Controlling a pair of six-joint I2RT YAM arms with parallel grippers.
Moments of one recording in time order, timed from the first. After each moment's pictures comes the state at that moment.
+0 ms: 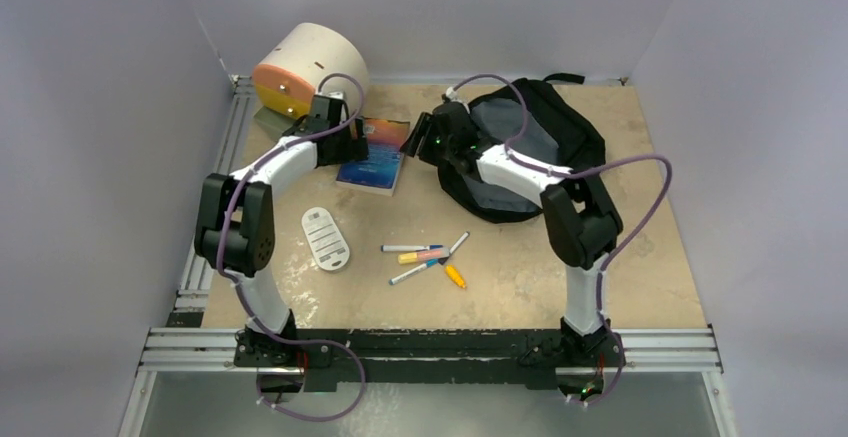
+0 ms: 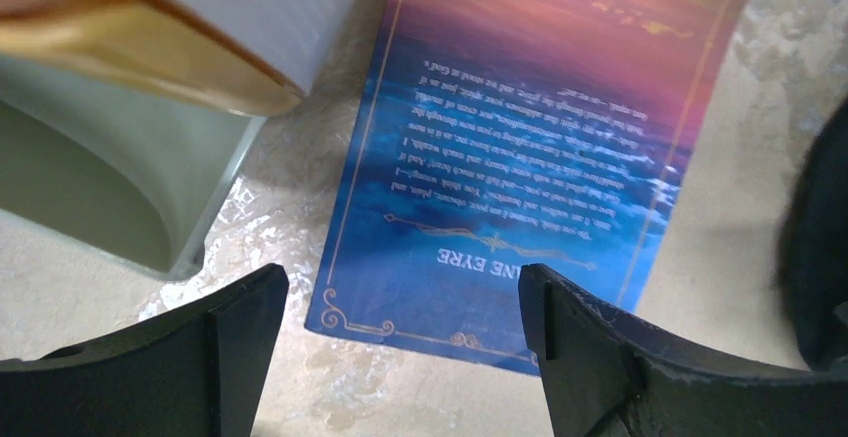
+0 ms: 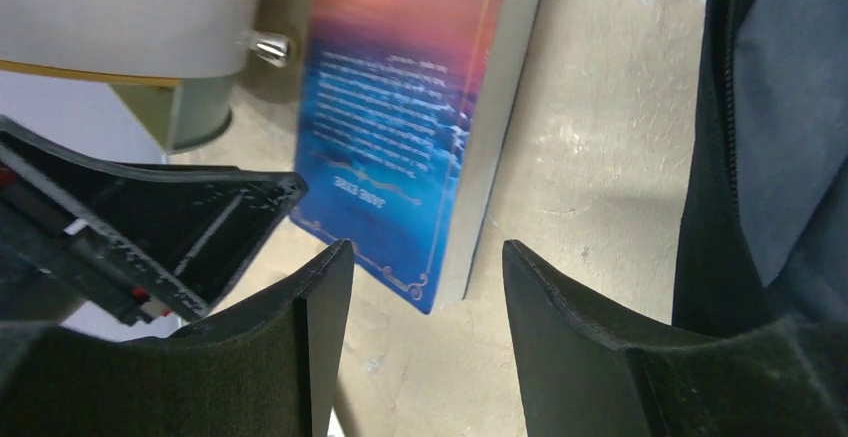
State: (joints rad) left arm -0.23 1.80 1.29 -0.34 -0.06 -0.33; right arm 0.61 1.95 1.45 -0.08 -0.03 0.84
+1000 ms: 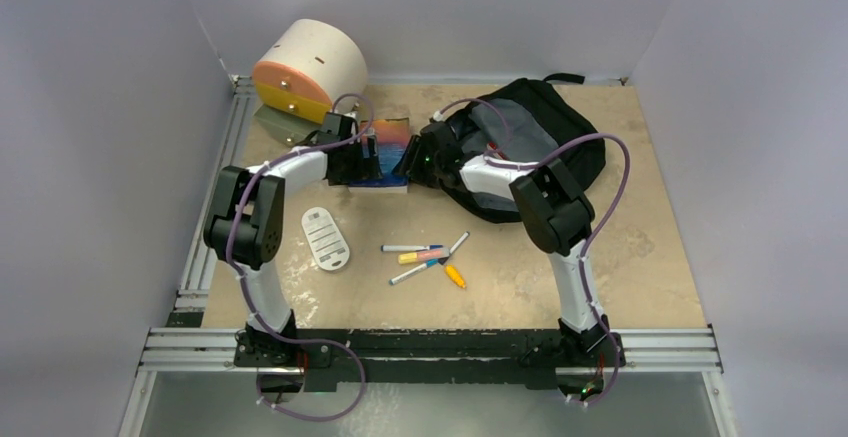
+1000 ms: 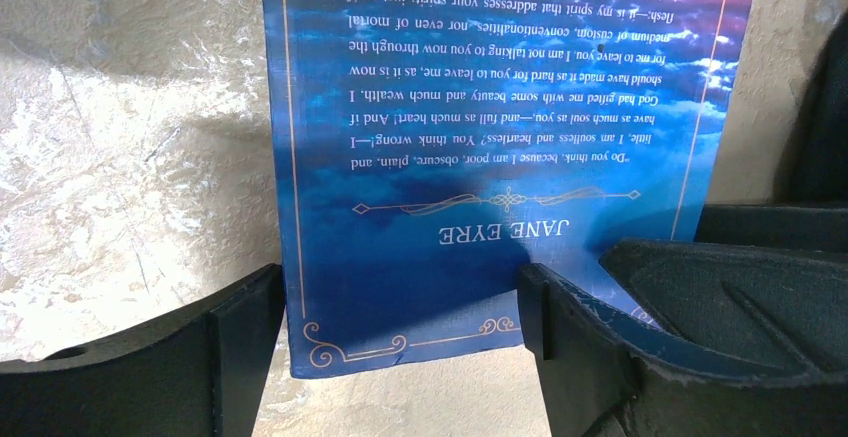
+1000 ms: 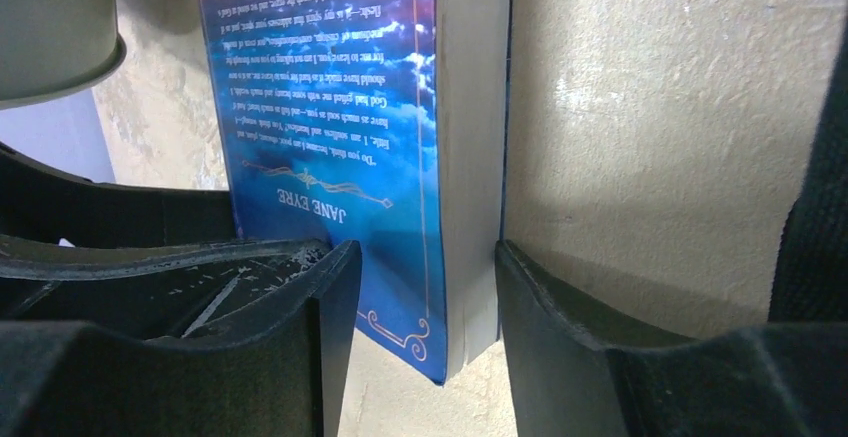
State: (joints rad) left arm -0.26 1.87 1.19 -0.26 0.09 -0.40; right arm 0.64 2.16 1.45 0.02 -0.10 0.92
